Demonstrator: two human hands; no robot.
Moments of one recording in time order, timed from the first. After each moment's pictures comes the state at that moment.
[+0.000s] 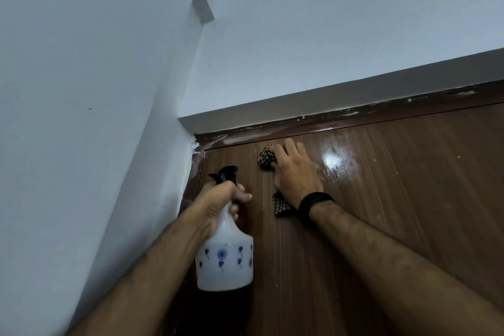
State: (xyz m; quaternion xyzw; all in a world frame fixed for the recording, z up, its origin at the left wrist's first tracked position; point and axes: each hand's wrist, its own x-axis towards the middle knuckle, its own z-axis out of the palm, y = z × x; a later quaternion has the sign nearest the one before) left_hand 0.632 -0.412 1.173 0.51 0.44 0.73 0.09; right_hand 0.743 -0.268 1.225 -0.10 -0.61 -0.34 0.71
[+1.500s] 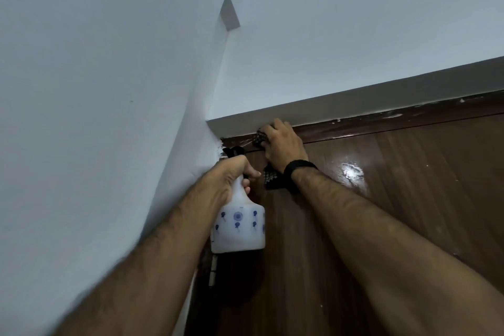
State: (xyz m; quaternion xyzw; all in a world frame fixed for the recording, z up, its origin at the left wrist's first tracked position) left_hand 0.580 -0.421 1.243 0.51 0.47 0.71 0.07; right_hand 0.667 -0.314 1.308 -0.08 -0.66 -0.31 0.67
